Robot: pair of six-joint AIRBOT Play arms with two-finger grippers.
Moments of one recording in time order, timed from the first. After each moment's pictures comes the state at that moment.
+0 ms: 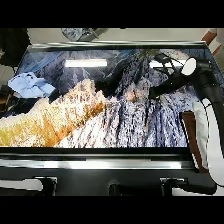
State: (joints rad) left arm 0.60 -1.61 1.46 1.13 -0.95 -1.81; right arm 0.06 -1.50 1.61 -1.36 1.32 1.15
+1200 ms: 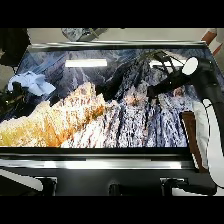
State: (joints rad) left arm 0.57 -1.83 1.45 0.19 -0.65 -1.10; right arm 0.06 -1.48 1.61 -1.33 1.32 1.11
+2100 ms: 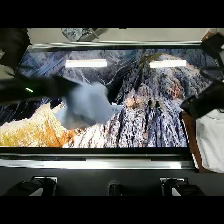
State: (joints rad) left arm -0.21 -1.04 1.29 0.56 -1.15 -1.14; right arm 0.06 -0.94 1.61 -1.50 1.68 1.12
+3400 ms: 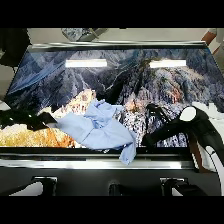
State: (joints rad) left arm 0.32 -1.30 0.93 1.08 -1.30 -1.37; right arm 0.06 -1.08 0.81 -1.05 1.40 0.97
